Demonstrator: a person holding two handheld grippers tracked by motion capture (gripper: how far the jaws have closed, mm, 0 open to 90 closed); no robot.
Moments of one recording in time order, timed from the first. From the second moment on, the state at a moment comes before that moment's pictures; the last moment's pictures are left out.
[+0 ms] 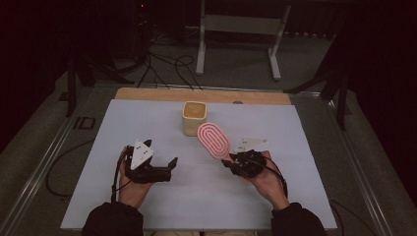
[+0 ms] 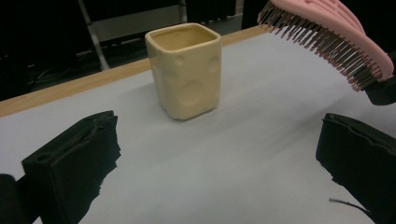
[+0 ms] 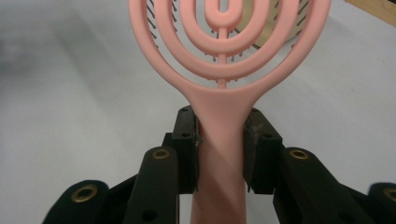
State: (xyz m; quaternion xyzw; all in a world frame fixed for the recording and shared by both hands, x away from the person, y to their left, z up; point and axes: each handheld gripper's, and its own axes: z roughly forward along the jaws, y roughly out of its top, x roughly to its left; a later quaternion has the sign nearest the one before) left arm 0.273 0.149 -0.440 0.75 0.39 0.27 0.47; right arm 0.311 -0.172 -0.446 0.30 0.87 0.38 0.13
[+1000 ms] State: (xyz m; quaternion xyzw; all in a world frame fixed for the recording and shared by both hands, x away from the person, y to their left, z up) left arm 0.286 0.107 -0.441 0.75 0.37 0.21 0.50; right arm 0.305 -0.159 -0.451 0.28 0.87 0.40 0.12
